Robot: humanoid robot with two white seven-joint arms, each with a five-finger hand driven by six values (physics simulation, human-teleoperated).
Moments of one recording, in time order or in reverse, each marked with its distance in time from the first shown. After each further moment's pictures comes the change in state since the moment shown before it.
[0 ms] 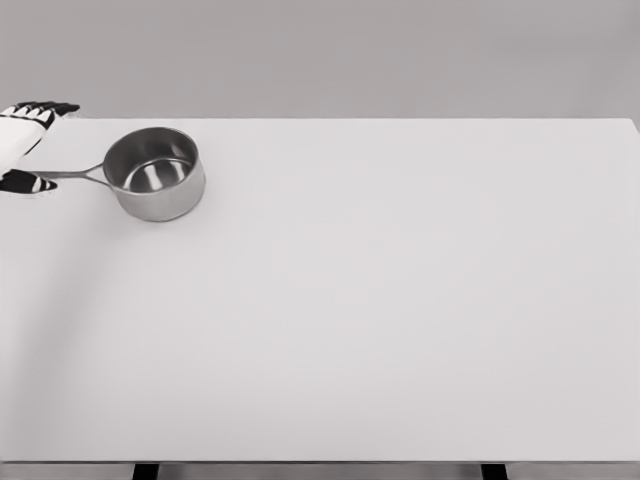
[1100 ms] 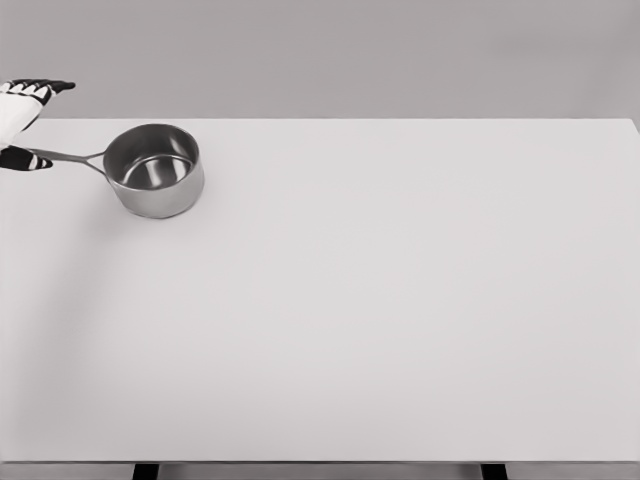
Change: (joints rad) left arm -0.107 -0.019 -0.008 0.084 -0.081 0.000 0.012; right arm 0.000 0.000 0.000 0.000 0.000 0.000 0.000
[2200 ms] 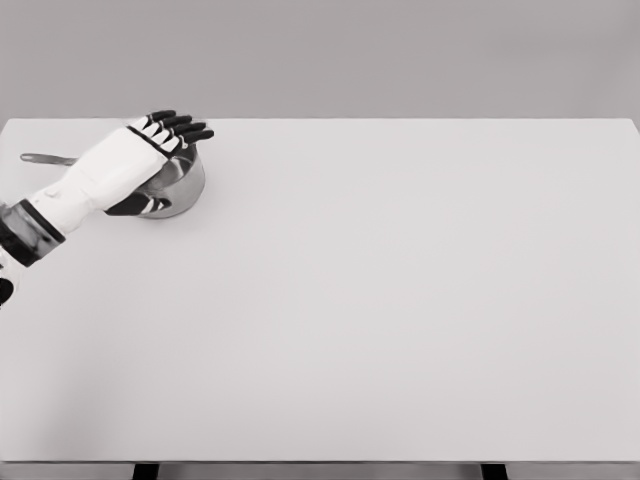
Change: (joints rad) left arm 0.298 0.009 -0.225 -0.600 0.260 0.000 0.015; right arm 0.000 0.000 0.000 0.000 0.000 0.000 0.000
